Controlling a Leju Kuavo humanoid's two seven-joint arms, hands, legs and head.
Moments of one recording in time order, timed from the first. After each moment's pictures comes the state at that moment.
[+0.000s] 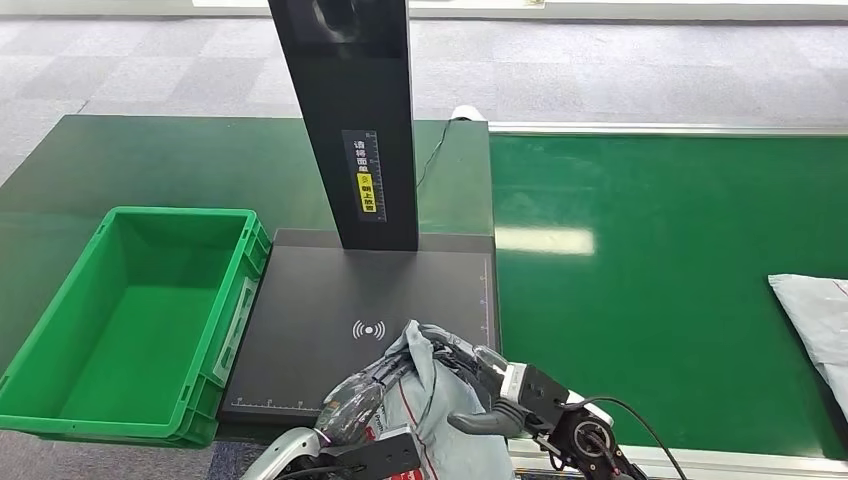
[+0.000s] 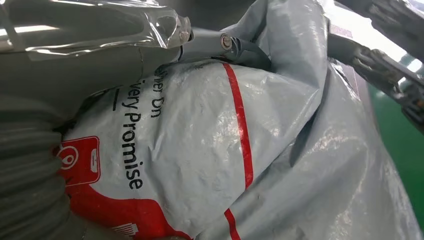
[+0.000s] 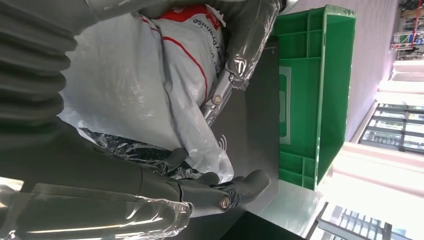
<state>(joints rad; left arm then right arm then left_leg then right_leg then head) -0.04 -0.03 -0.49 -1.34 -1.00 -0.17 -0.14 -0.15 -0.12 0.40 -1.36 0.04 0.49 -0.44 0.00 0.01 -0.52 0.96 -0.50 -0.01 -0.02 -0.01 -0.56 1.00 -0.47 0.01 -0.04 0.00</state>
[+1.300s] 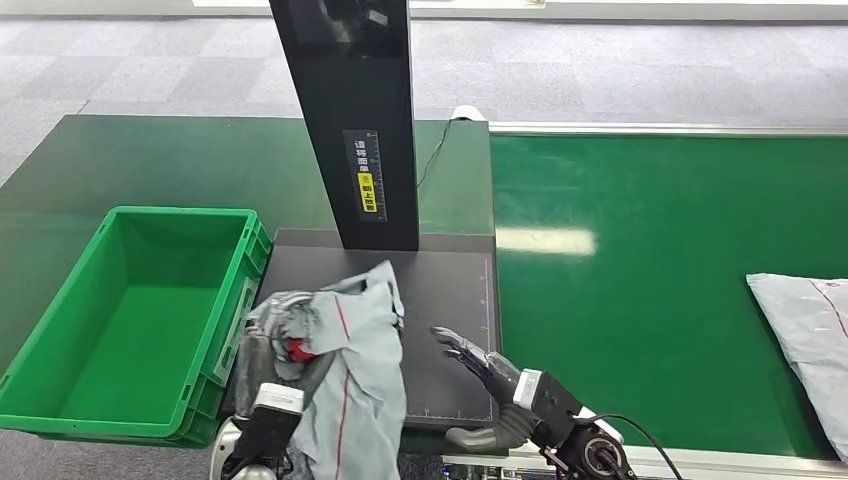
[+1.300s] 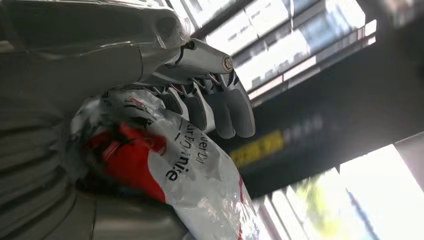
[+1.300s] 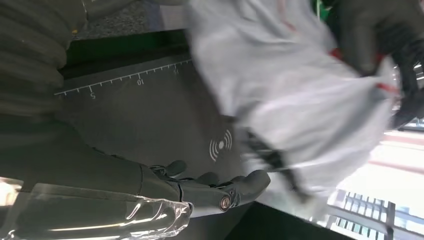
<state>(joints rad) 0.04 -0.09 -0.33 -1.58 -0.60 0.47 -0.49 -0.07 -0.12 0.35 -1.44 0.01 0.45 -0.40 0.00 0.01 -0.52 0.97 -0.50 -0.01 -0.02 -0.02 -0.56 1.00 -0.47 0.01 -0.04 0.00</state>
